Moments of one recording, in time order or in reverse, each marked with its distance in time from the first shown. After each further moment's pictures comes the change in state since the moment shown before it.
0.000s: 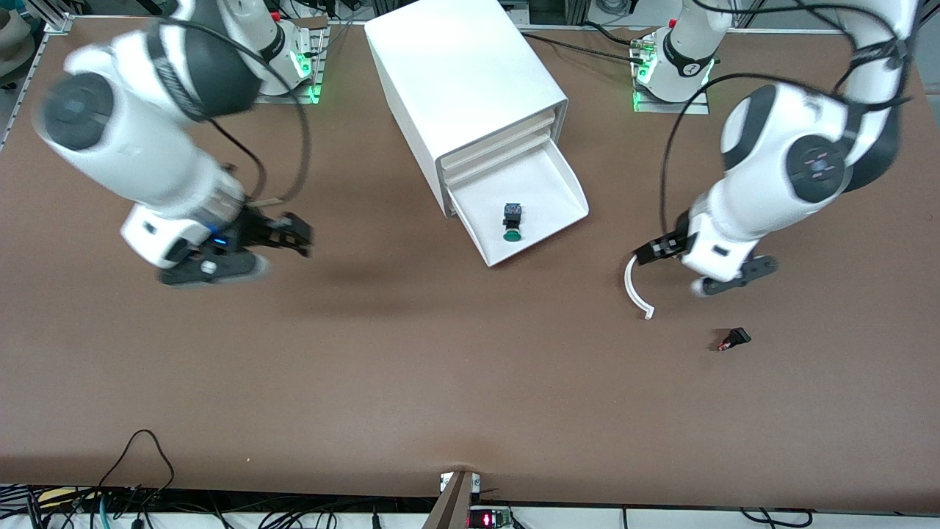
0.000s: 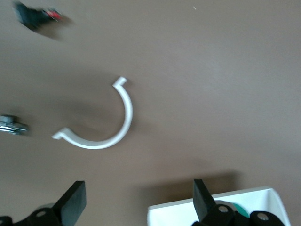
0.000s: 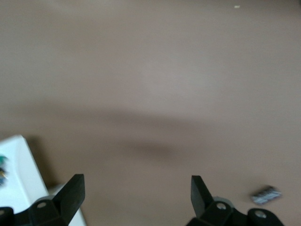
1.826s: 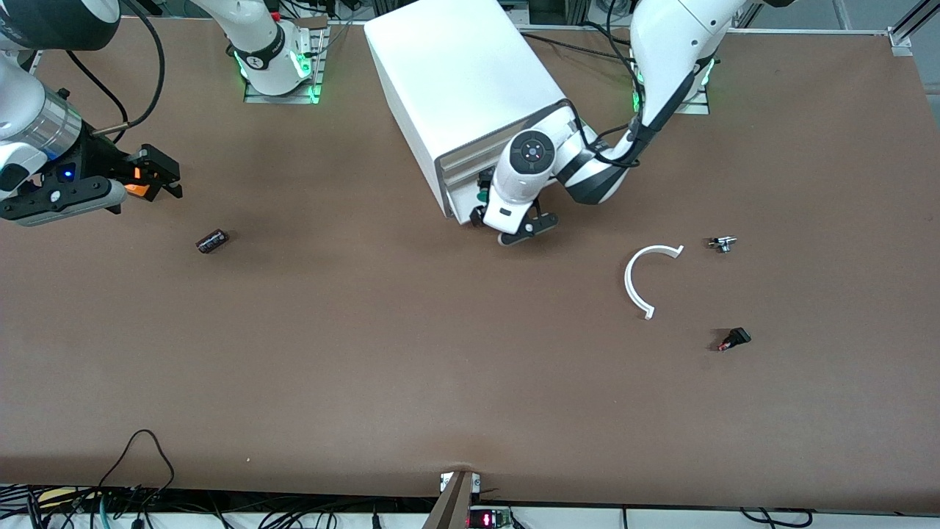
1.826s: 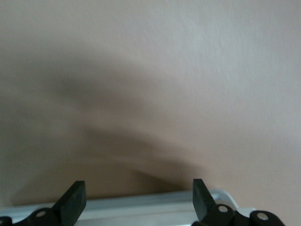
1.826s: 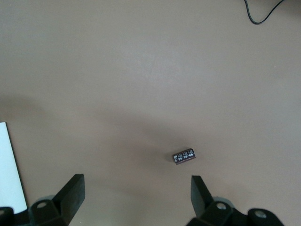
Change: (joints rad) left arm -0.301 0.296 -0.200 -0.154 0.148 0.414 -0.569; right arm -0.088 -0.249 -0.123 -0.240 -0.029 -0.051 -0.332
